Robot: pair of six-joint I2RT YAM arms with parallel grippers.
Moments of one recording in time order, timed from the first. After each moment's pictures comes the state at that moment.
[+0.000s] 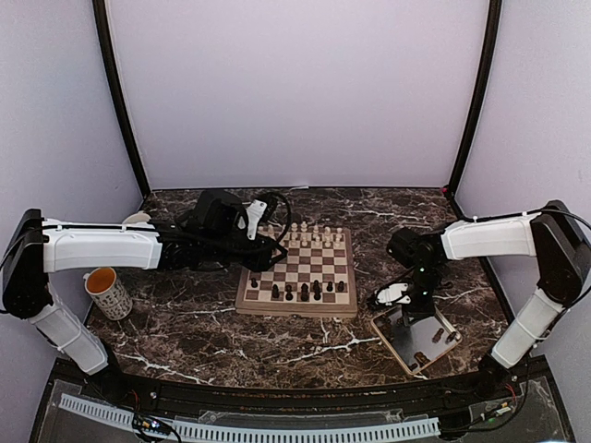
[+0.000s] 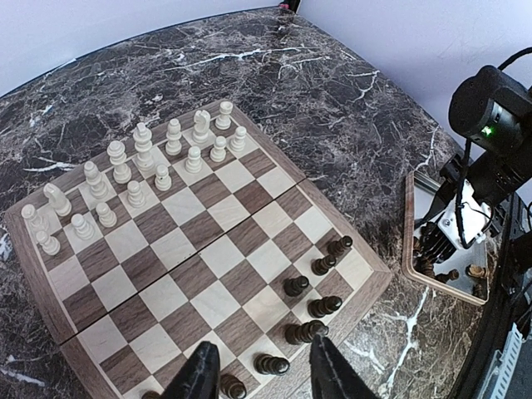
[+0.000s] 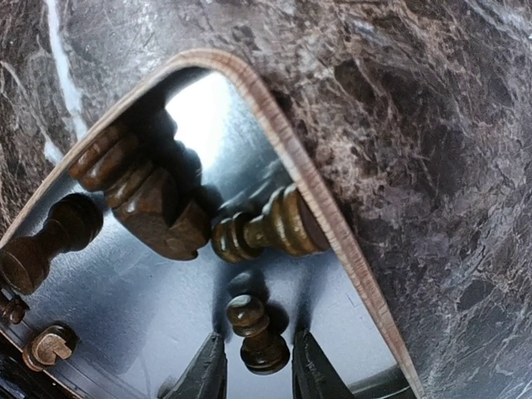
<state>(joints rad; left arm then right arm) -0.83 1.54 1.02 -0.06 0.09 -0.26 0.60 1.61 0.90 -0.89 -0.04 -0.89</state>
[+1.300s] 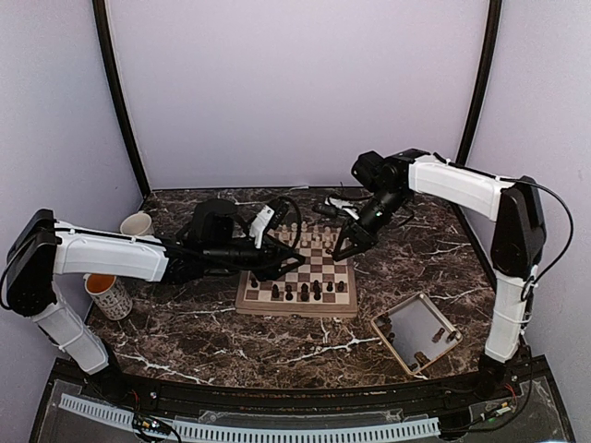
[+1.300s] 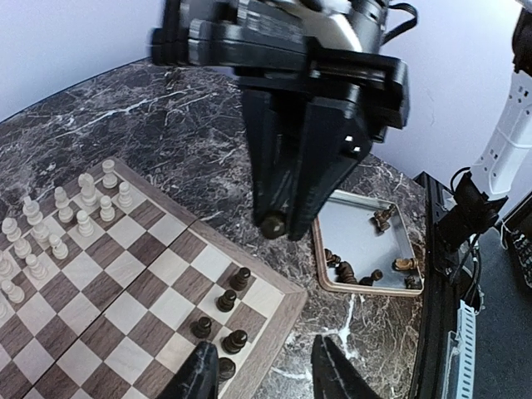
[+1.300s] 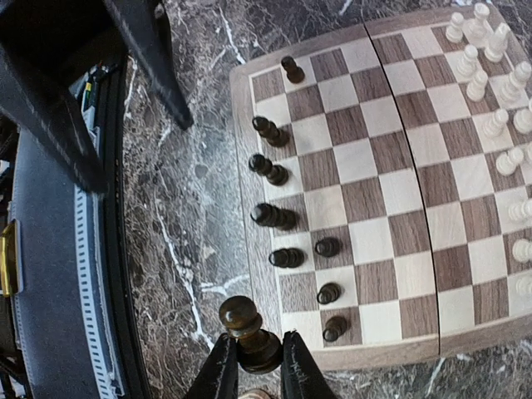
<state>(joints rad) -0.84 1.57 0.91 0.26 0.35 -0.20 0.60 1.93 1.70 -1.14 -0.68 -0.61</state>
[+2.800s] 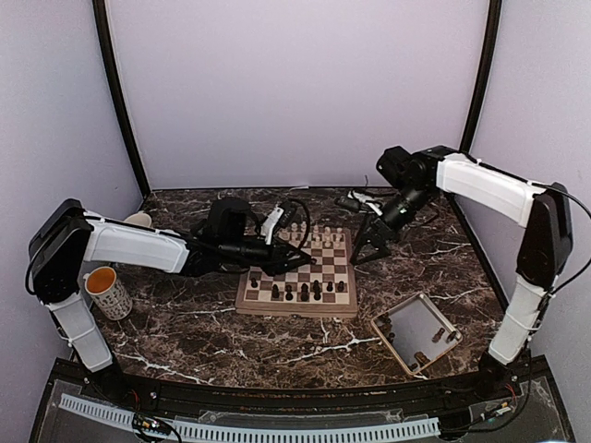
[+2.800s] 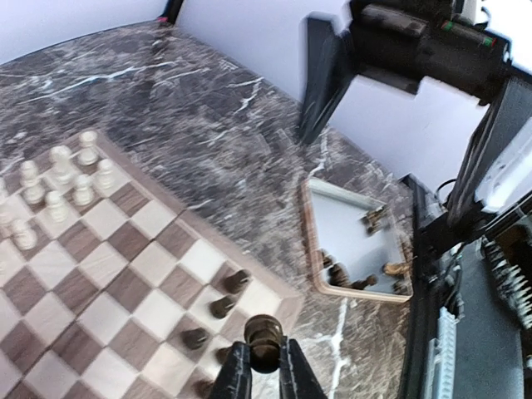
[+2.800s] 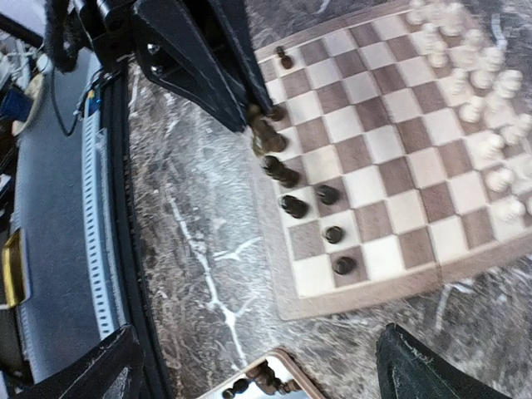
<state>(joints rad) -0.80 1.73 1.00 0.32 0.50 -0.31 0.55 1.80 1.61 -1.17 -0.72 -0.60</state>
